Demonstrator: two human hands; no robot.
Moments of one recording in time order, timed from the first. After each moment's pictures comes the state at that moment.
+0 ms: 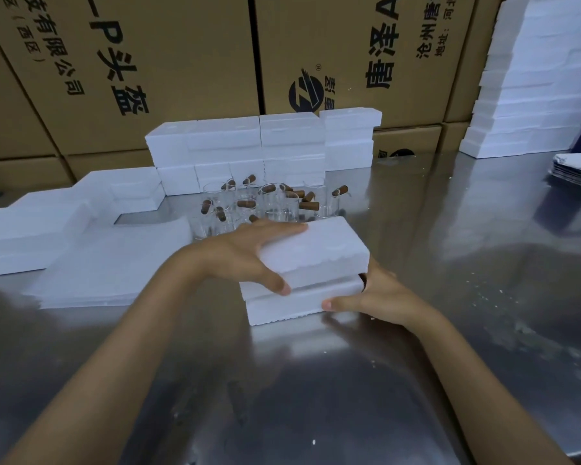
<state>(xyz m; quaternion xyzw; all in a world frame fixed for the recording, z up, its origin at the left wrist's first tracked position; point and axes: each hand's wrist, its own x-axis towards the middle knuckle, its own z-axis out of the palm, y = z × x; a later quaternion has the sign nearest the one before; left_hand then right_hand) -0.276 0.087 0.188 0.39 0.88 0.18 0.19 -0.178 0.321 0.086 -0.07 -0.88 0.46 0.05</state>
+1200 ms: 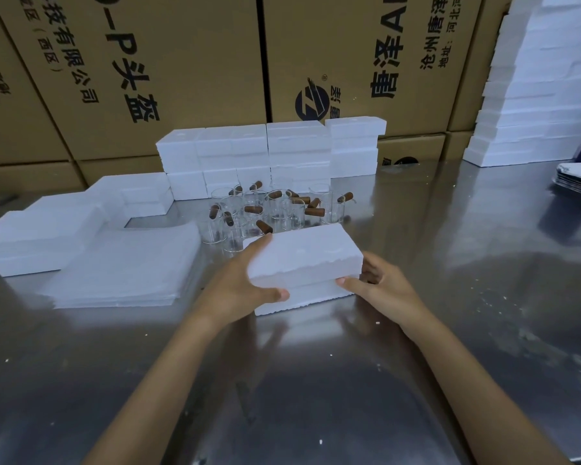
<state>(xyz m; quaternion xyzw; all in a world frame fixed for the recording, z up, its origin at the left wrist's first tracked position) -0.266 0.067 0.115 0.23 0.87 0.43 0.06 -0.183 0.319 0.076 -0.06 -0.78 0.61 0.15</state>
